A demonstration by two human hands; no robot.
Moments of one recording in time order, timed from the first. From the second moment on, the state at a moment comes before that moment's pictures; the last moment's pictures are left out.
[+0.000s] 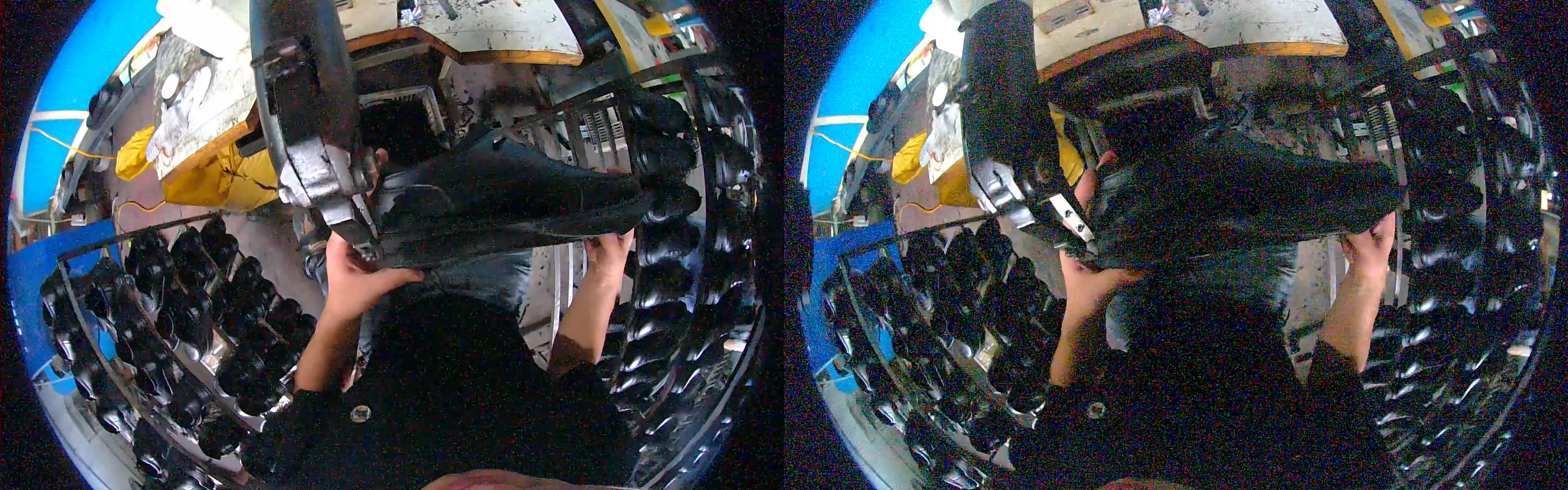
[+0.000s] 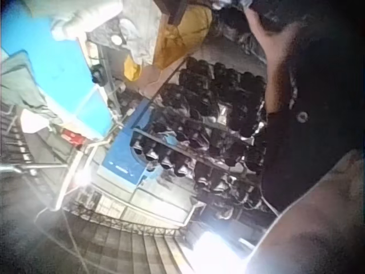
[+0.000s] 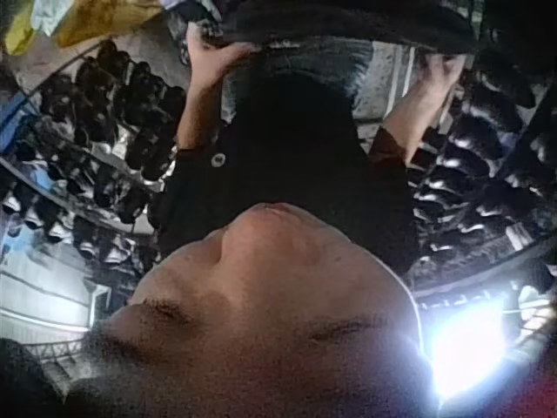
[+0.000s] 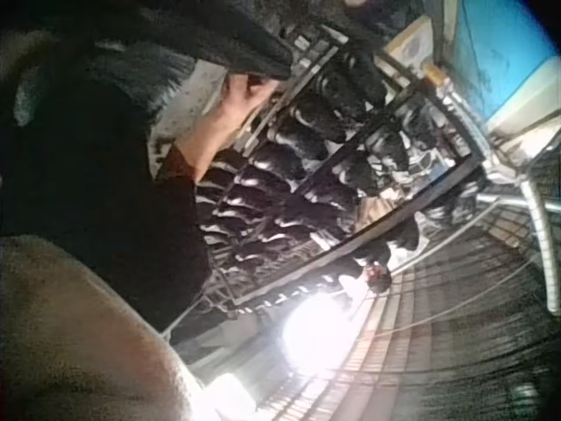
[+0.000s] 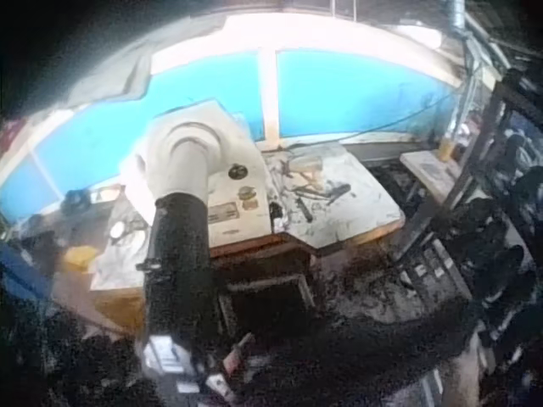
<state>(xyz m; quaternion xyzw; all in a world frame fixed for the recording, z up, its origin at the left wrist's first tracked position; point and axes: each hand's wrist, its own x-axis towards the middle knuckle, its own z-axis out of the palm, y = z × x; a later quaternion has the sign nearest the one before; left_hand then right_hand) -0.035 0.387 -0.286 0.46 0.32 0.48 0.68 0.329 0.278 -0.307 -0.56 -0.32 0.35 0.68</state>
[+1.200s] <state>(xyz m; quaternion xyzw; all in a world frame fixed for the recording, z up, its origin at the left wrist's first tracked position) -0.125 0.389 -0.252 0.79 0.47 0.34 0.19 0.163 0.371 -0.296 -0.51 -0.63 0.44 0.38</state>
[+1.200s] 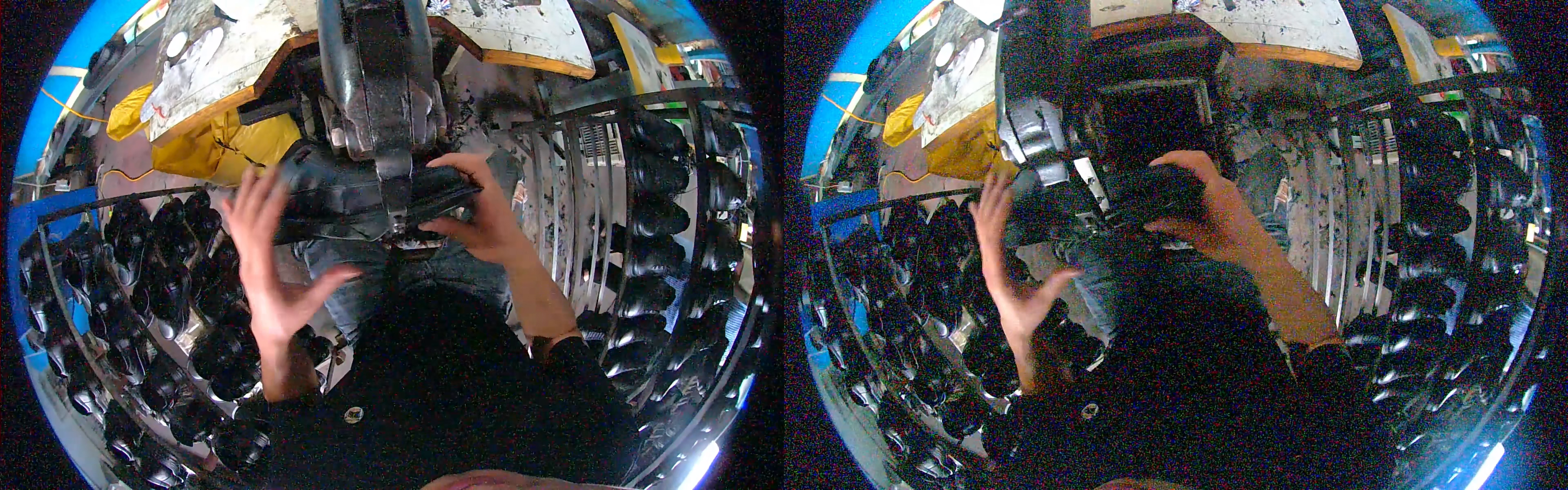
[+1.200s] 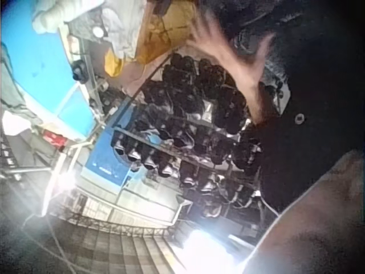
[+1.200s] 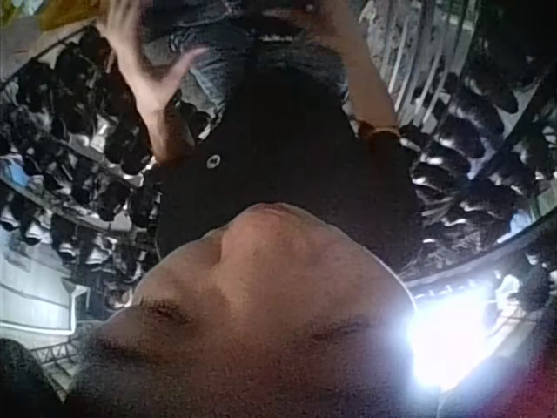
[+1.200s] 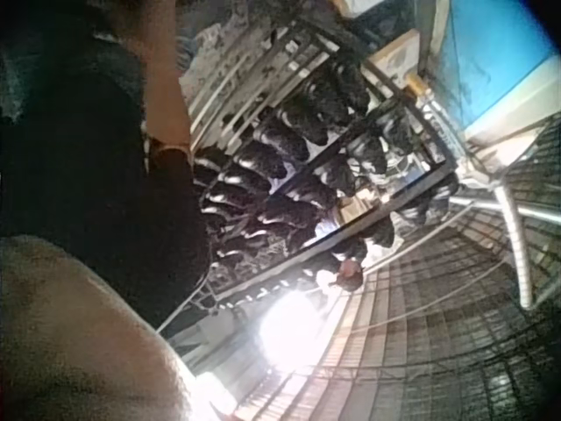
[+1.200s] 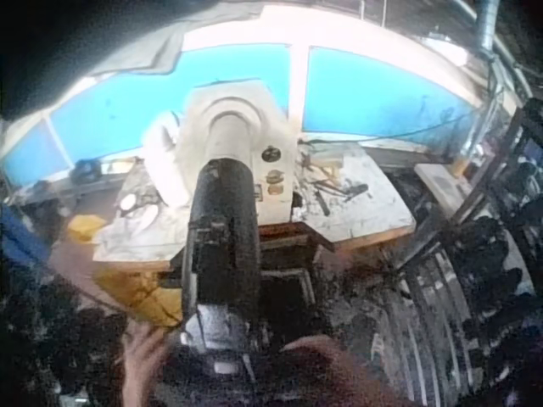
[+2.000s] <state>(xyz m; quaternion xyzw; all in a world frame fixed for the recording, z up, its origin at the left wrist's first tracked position) -0.059 0.380 -0.332 0.43 0.31 0.53 0.67 0.181 0.342 -0.441 -0.42 -0.49 0.63 0.43</state>
